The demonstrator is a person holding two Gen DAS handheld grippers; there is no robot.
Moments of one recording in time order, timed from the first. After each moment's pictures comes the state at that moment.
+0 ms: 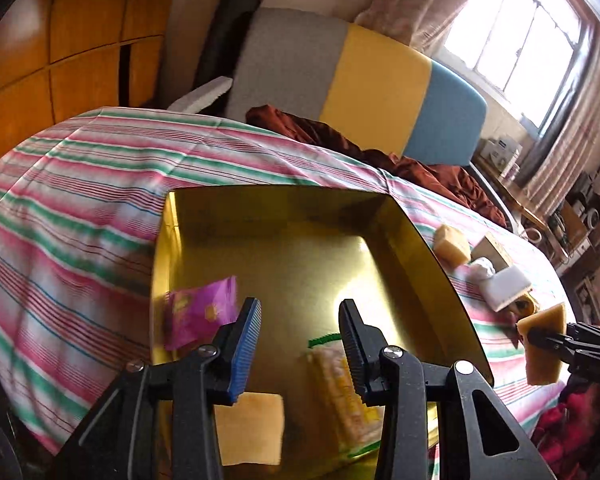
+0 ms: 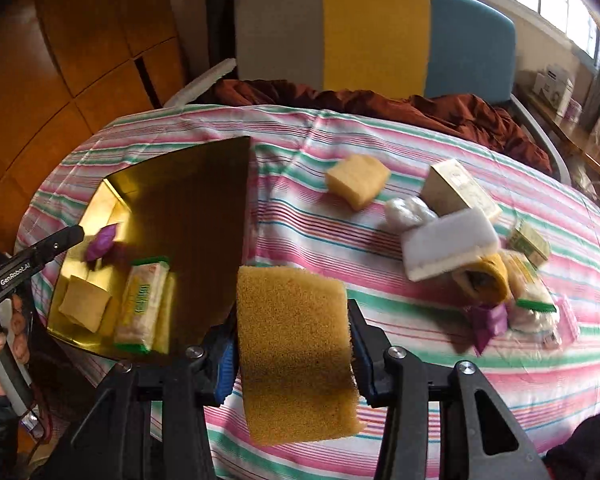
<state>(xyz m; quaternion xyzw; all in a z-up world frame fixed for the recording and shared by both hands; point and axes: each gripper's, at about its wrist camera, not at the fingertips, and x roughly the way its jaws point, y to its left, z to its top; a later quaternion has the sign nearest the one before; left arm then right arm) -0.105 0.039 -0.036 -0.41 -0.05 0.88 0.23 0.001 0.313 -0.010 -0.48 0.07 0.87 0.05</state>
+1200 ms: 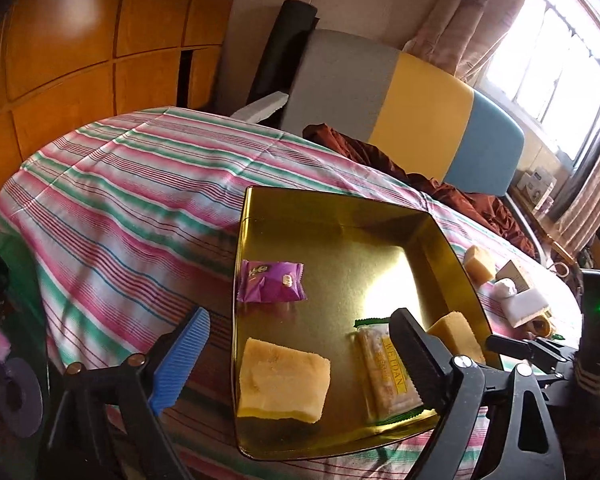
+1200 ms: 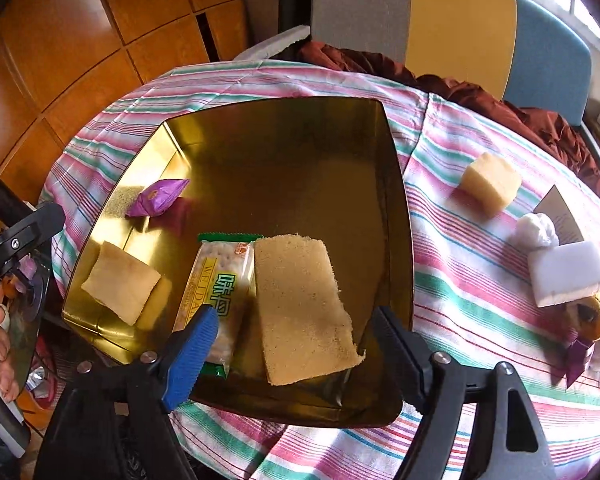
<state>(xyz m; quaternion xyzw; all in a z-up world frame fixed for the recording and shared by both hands) -0.066 -0.002 -0.023 -0.40 -0.07 0.90 0.15 -0.042 0.232 -0.061 -0.51 0.04 0.86 -0.04</state>
